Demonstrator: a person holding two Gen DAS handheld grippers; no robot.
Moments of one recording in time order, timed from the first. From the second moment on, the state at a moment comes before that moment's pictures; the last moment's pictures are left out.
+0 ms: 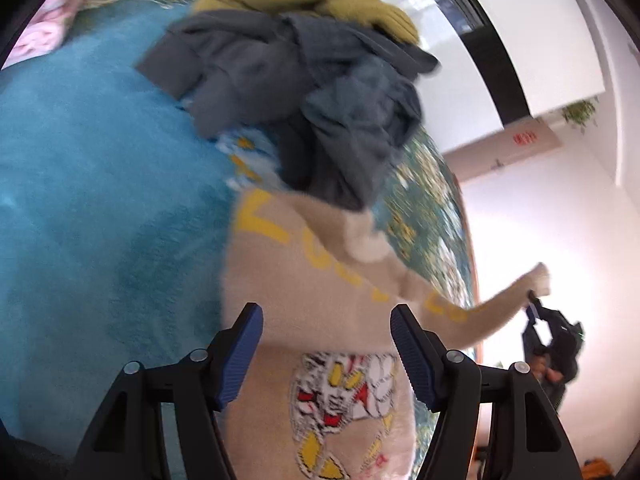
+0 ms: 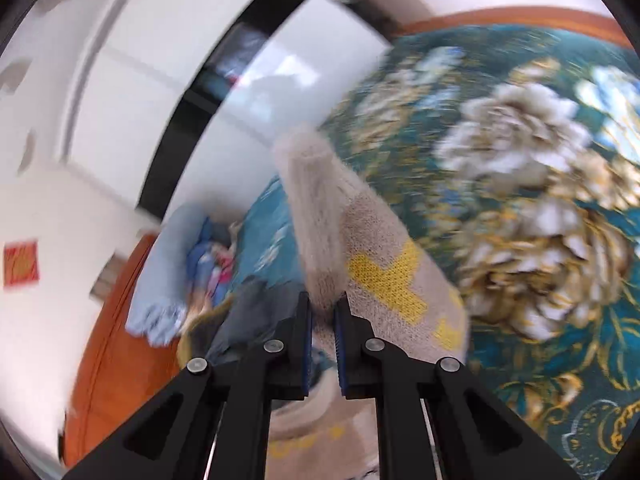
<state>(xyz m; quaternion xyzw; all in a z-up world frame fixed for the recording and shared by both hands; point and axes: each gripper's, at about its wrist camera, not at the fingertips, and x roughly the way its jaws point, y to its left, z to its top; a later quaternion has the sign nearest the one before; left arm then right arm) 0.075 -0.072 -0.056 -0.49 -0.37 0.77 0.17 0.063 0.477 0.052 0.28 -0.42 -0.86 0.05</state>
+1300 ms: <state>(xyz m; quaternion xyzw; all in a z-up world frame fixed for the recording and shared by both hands) 0.044 -0.082 -0.116 -0.52 -0.51 0.65 0.21 0.083 0.241 -0.089 0.53 -0.22 -0.80 0.15</state>
